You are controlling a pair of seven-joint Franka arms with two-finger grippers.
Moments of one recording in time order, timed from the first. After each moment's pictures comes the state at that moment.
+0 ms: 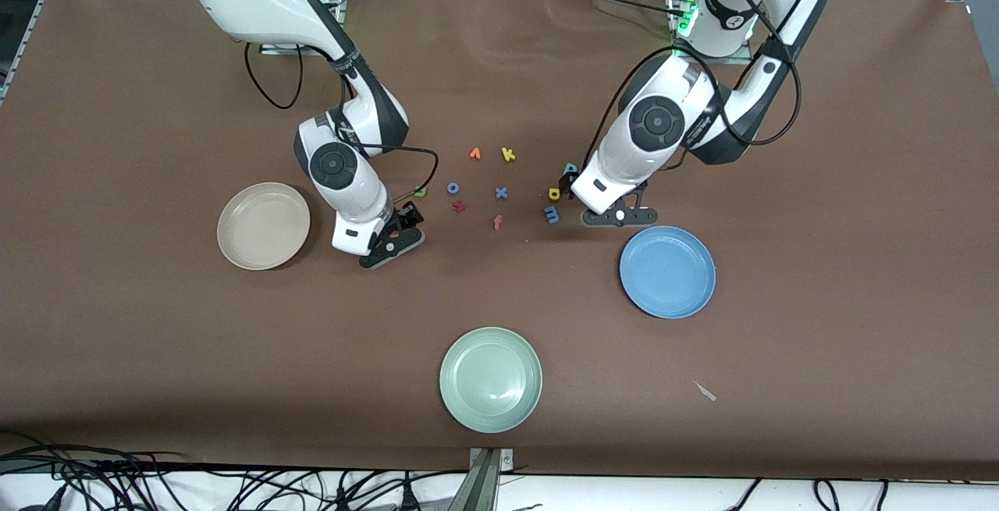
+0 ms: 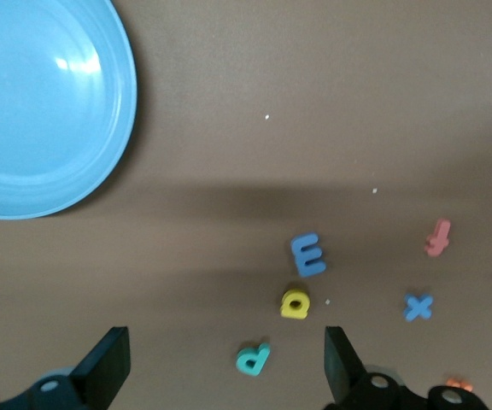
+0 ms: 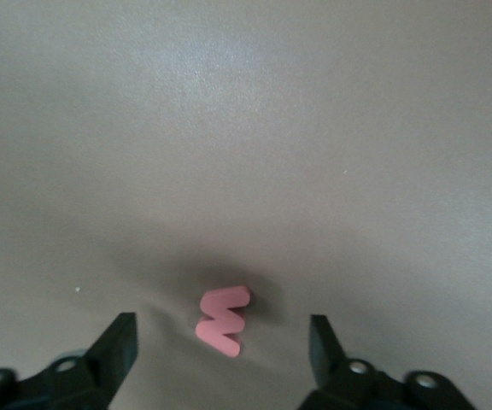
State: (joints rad) left arm -0.19 0.42 -0.39 -1.86 0.01 2.17 -0.65; right arm 0.45 0.60 0.04 -1.89 -0.01 2.54 -0.04
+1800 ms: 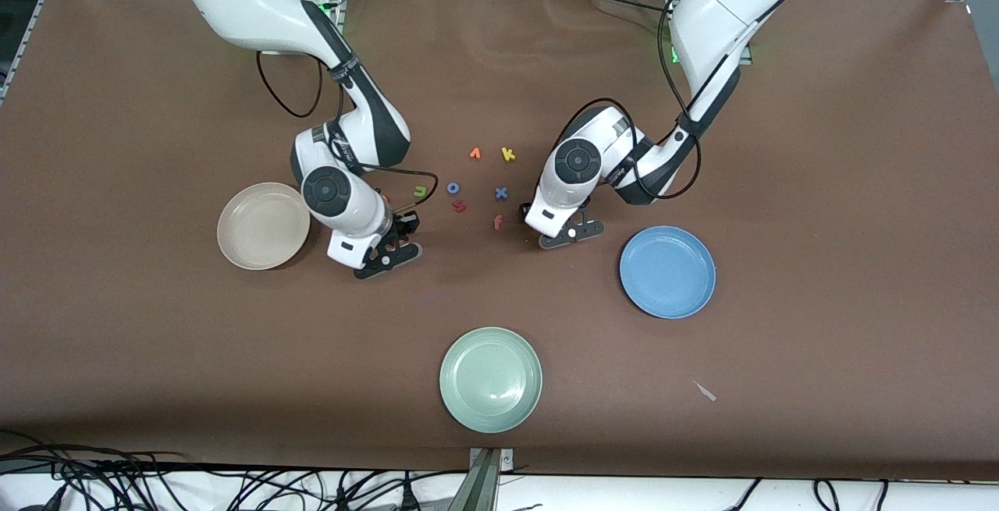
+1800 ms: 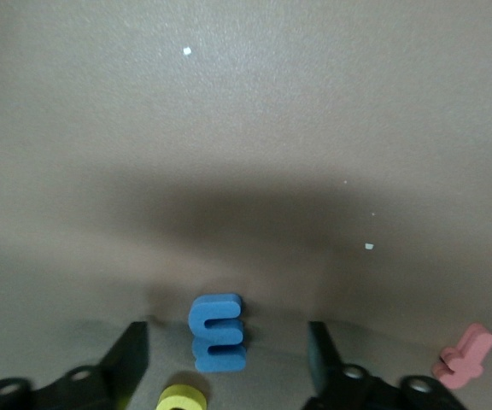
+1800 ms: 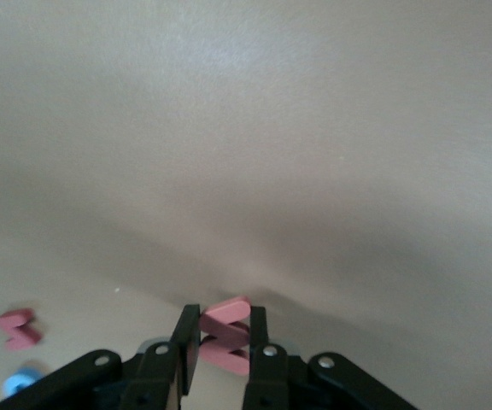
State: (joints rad) left arm -0.31 0.74 -0.39 -1.75 0.18 2.36 -1.05; right arm 0.44 0.61 0.02 -1.73 0.14 2.26 -0.01
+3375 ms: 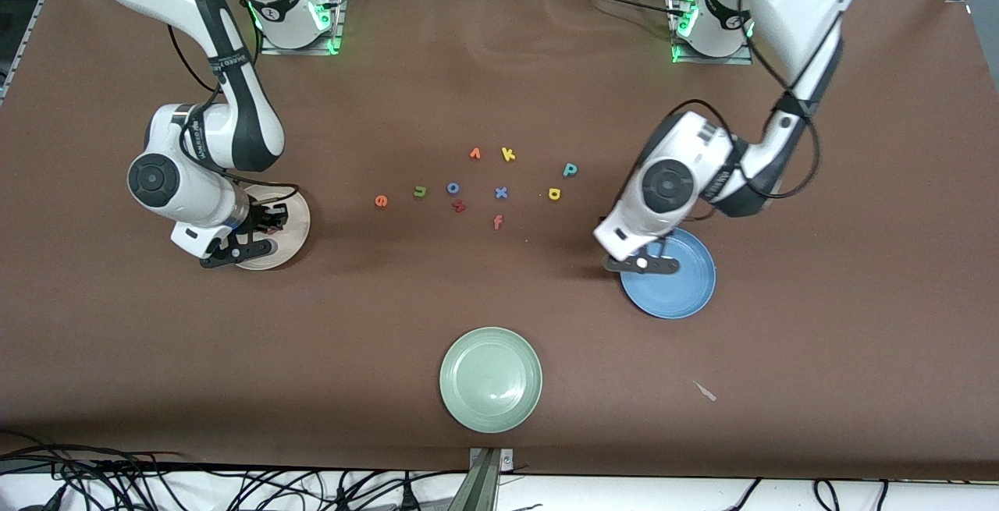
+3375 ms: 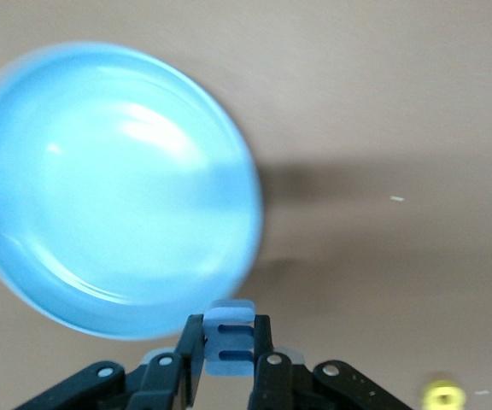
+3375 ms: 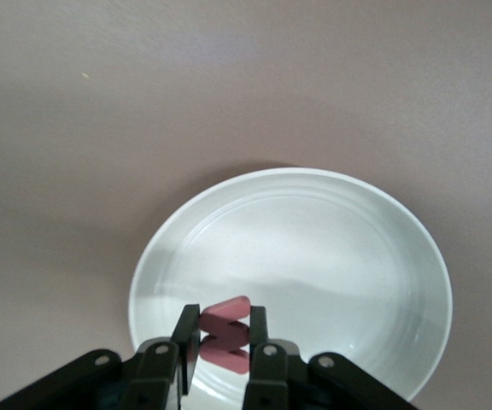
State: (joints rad) left arm -0.07 0.56 -0.37 -1.72 0.24 2.07 -0.42; right arm 0.43 0.42 -0.32 -2.04 0.15 2.30 -0.25
